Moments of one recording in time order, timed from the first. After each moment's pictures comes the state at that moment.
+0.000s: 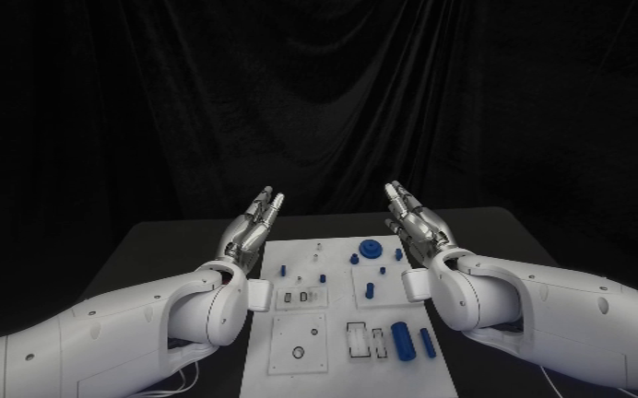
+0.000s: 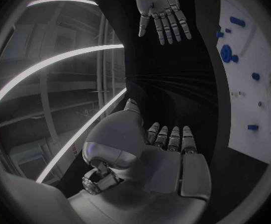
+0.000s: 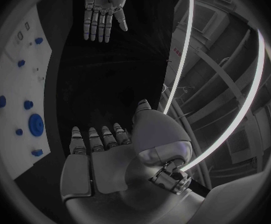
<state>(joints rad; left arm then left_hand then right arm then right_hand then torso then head) 1.10 -0.78 -0.10 1.54 0.07 -0.52 0.56 1.17 0.26 -0.30 0.28 0.18 0.08 -0.11 0.01 0.01 0.00 -0.10 0.01 0.00 0.00 -0.03 0.00 0.00 0.15 0.00 -0.01 0.00 0.00 1.16 -0.78 -0.15 1.55 0.14 -0.52 0.50 1.04 0.24 -0.31 0.28 0.21 0.05 -0.14 0.01 0.01 0.00 -0.05 0.00 0.00 0.00 0.06 0.00 0.00 0.16 0.00 0.20 0.00 0.00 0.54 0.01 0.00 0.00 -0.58</state>
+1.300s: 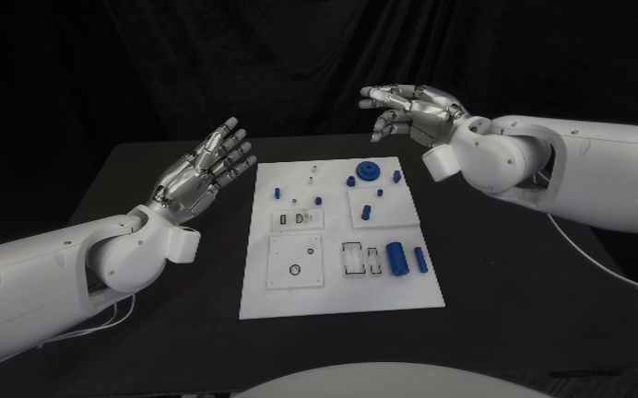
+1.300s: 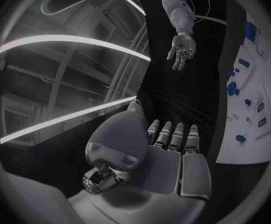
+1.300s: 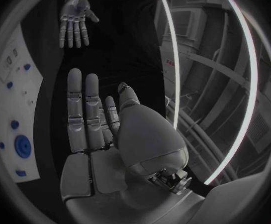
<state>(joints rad) 1.16 -0.97 -0.21 1.52 0.07 0.16 0.68 1.29 0.29 -0.30 0.29 0.27 0.17 -0.08 0.02 0.03 0.11 0.05 0.07 0.03 0.08 0.10 0.05 0.02 0.16 0.03 0.18 0.03 0.01 1.44 -0.88 -0.25 1.52 0.12 -0.12 0.31 1.51 0.13 -0.25 0.11 0.41 0.59 0.11 0.48 0.10 0.51 0.15 0.65 0.09 1.09 0.05 0.84 0.25 0.16 1.09 0.15 0.74 0.34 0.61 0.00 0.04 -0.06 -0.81</state>
